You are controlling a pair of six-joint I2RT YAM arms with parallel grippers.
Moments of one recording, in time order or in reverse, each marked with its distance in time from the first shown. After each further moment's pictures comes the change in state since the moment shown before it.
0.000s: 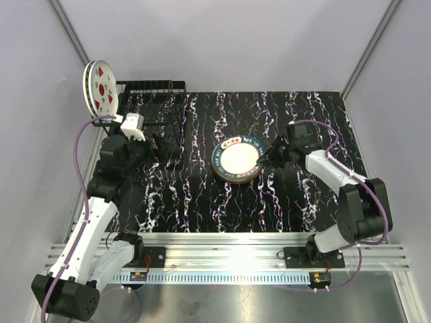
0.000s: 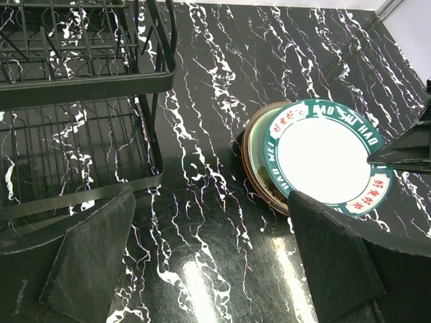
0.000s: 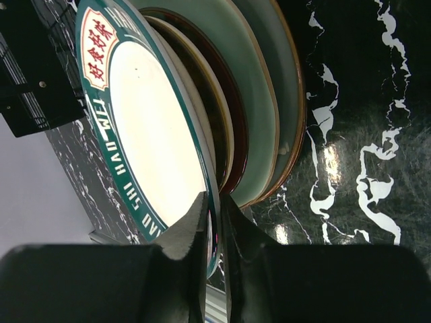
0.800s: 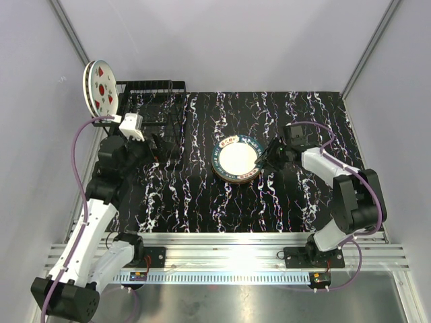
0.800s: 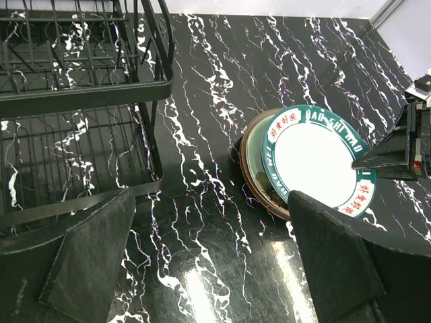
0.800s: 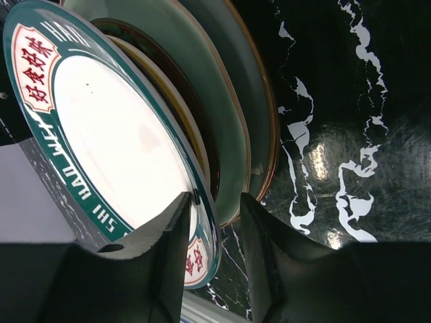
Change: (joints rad) left arm 0.000 -0.019 0.000 0.011 0.000 0.003; right arm 0.002 0.070 0.007 0.006 0.032 -0.030
